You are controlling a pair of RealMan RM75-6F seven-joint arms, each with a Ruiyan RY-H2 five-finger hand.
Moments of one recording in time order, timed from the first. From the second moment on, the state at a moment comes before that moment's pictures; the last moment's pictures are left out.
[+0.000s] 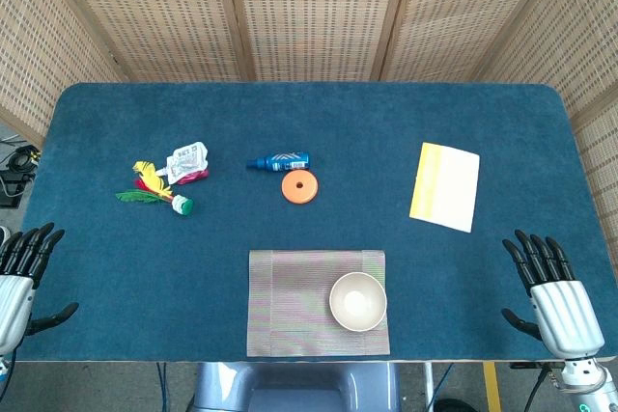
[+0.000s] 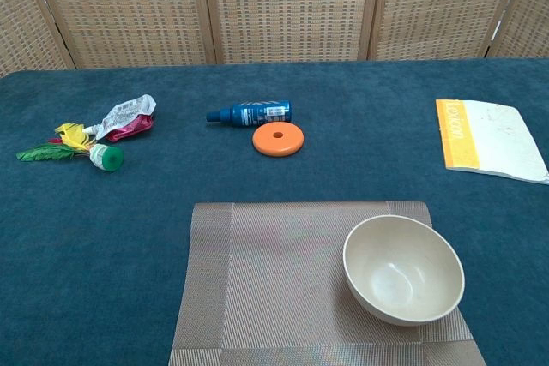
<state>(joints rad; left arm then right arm) -0.02 -1.01 0.02 -1.84 1.62 1.55 0.11 0.05 -1.08 0.00 -1.69 -1.69 1.56 -0.11</state>
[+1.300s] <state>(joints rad) -0.05 -1.02 -0.03 -1.87 1.52 1.52 0.14 0.41 -1.27 -0.09 -1.62 -1.91 1.04 -0.13</state>
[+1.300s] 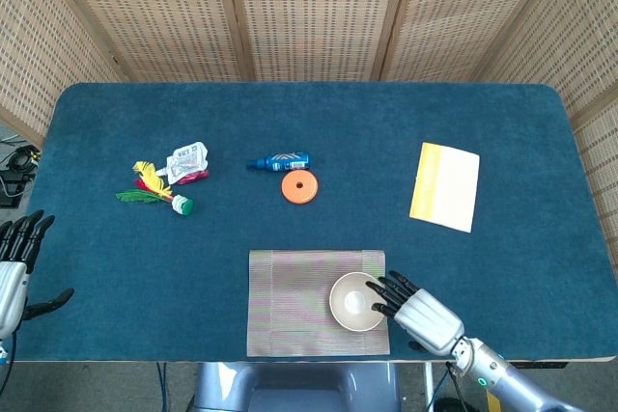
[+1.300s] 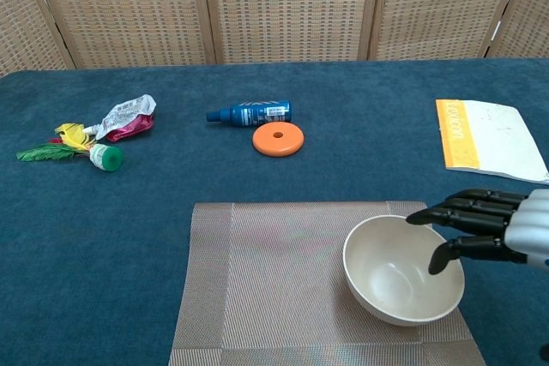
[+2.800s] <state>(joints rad) -0.08 -1.02 -0.06 -1.84 1.45 1.47 0.11 0.56 -1.40 0.21 -1.30 -1.41 1.05 0.20</state>
